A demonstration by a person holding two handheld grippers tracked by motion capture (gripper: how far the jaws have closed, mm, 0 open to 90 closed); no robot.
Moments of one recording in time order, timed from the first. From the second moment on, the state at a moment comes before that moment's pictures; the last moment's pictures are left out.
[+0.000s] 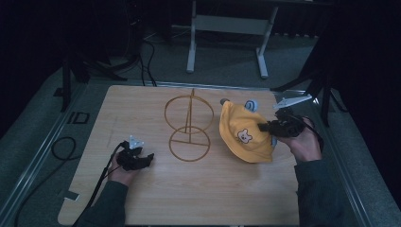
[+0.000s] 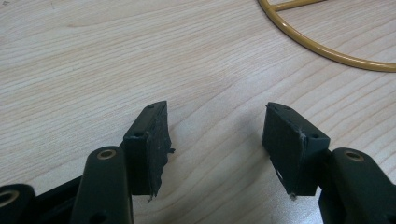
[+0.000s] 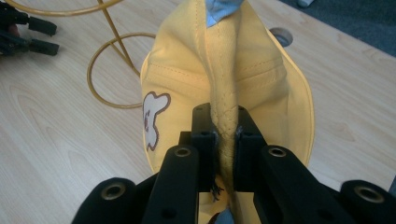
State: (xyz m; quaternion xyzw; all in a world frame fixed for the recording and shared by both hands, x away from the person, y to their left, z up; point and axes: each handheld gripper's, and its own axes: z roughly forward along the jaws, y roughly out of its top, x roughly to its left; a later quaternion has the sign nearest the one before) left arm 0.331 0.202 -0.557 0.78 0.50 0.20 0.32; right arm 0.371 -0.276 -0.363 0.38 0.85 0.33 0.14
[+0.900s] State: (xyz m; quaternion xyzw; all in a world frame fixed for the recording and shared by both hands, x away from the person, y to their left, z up) left arm 0.331 0.202 -0.557 0.78 0.49 0.20 0.32; right arm 0.369 -0.283 -0.338 0.33 0.84 0.40 0.16
